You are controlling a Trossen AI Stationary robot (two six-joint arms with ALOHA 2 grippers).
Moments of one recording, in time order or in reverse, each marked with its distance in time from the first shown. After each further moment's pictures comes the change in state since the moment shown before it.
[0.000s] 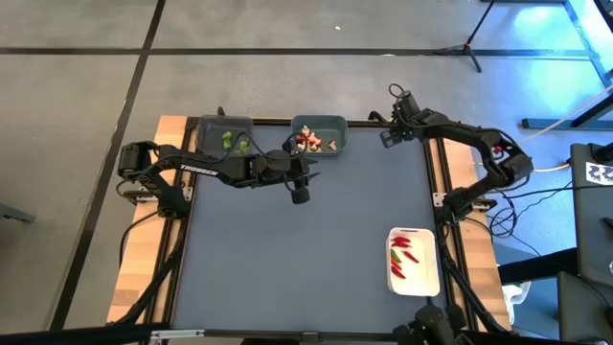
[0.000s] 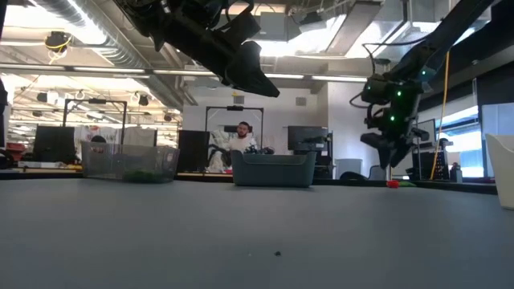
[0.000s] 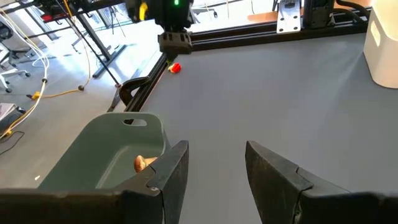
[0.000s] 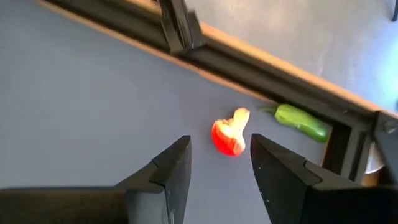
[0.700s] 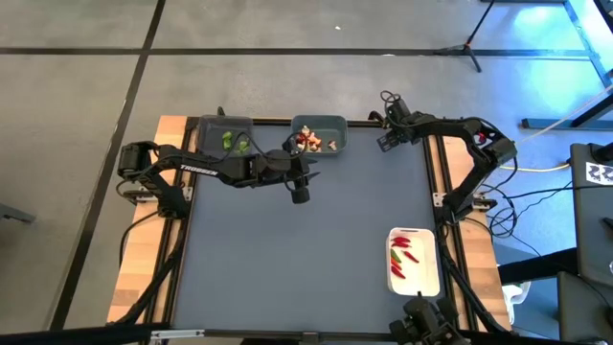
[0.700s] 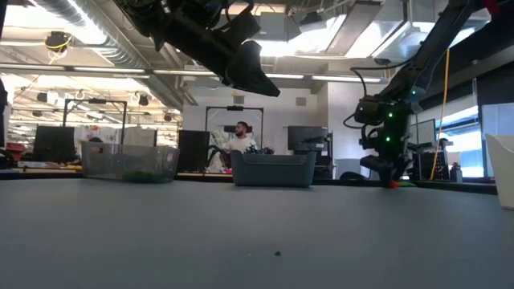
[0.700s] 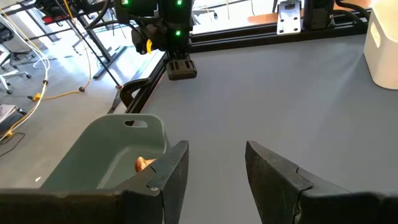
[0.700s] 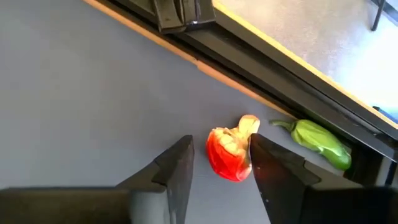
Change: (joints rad) left arm 0.001 0.000 0.000 0.005 0.000 0.004; right arm -0.009 0.203 0.004 0.109 0.079 -0.114
